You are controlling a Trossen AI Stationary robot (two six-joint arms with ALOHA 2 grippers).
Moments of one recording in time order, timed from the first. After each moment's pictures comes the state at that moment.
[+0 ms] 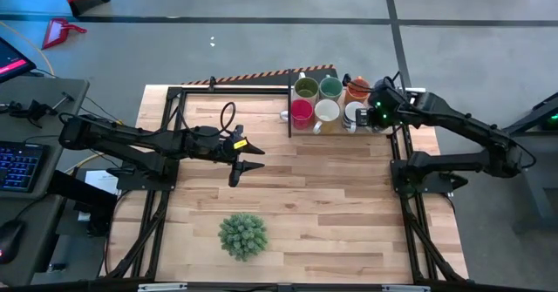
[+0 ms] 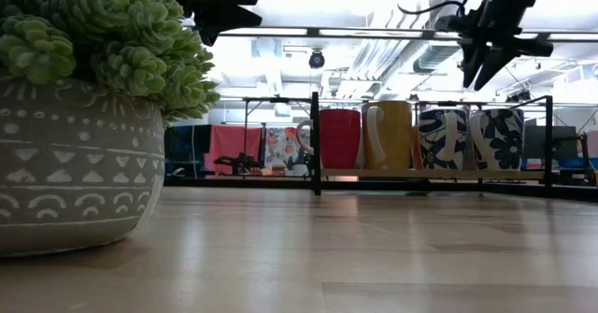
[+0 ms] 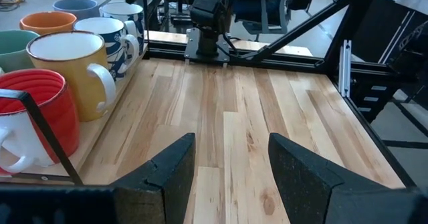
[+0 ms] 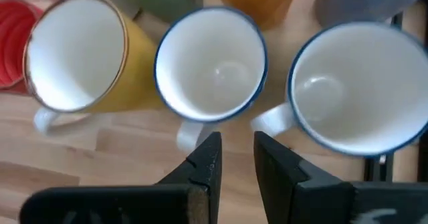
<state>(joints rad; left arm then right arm) -0.04 1.13 0.69 0.13 -0.02 -0.10 -0.51 0.99 1.02 -1.13 0.23 0.91</state>
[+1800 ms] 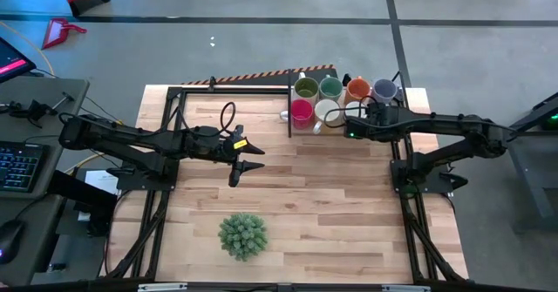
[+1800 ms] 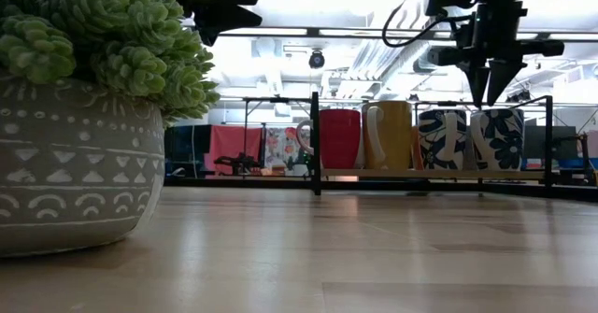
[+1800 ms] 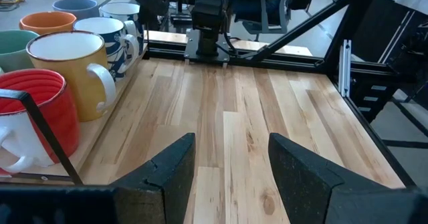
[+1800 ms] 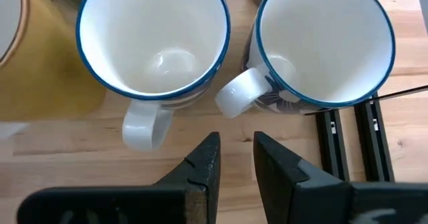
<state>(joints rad) -0.04 1.13 0.69 0.13 -0.02 -0.10 -0.21 1.23 1.02 -1.32 0.52 1.38</state>
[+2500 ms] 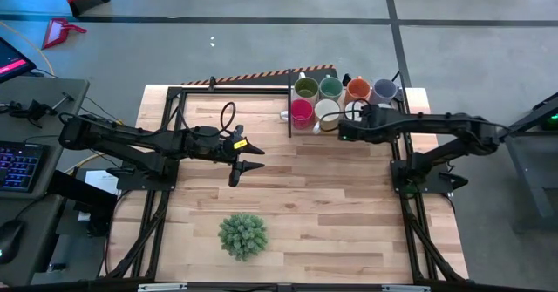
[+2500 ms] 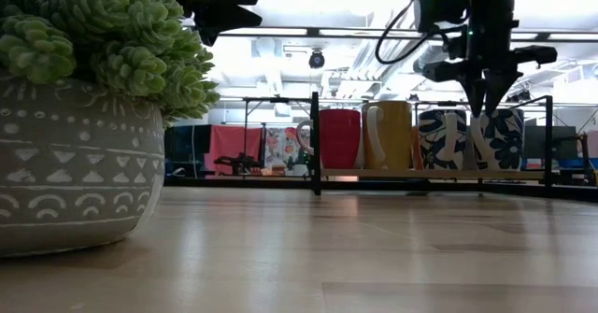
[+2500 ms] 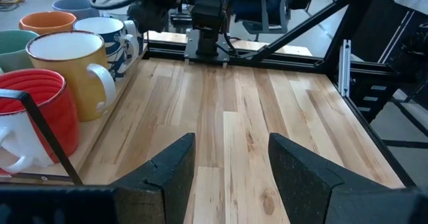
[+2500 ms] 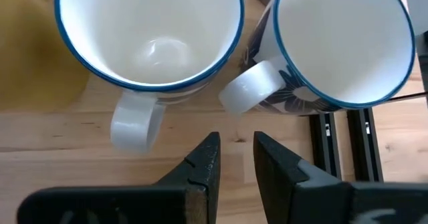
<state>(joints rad) -0.04 1.13 0.69 0.13 -0.01 -0.10 -0.21 1.32 1.01 -1.30 0.53 1.36</state>
